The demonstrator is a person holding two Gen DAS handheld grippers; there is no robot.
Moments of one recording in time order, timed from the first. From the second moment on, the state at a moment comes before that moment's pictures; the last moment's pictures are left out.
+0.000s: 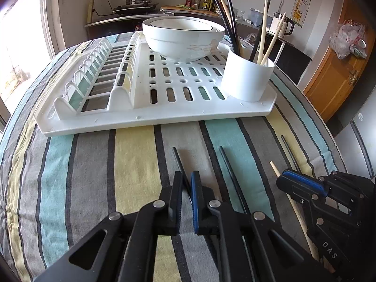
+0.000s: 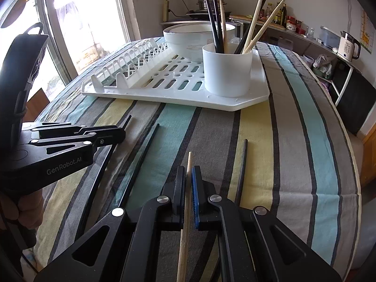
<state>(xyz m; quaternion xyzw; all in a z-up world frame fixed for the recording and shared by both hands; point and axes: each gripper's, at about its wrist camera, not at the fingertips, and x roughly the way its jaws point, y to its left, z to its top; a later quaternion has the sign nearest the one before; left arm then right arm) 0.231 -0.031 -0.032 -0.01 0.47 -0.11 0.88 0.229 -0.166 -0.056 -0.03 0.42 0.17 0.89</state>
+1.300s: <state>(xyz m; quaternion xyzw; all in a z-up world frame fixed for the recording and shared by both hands) 0.150 -0.002 0.126 -0.02 0.30 -0.16 0.94 0.174 -0.196 0.059 0.03 0.26 0.19 0.95</state>
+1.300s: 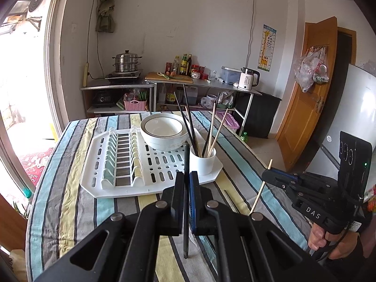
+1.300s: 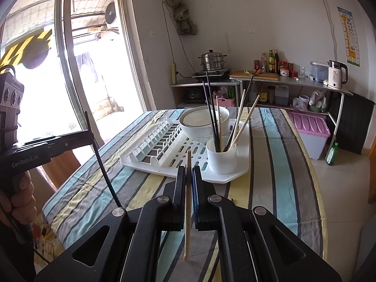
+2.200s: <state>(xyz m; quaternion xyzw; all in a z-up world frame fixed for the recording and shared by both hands) 0.207 -0.027 0.175 -0.01 0.29 -0.18 0.94 0.212 -0.219 0.096 0.03 0.23 0.16 0.96</state>
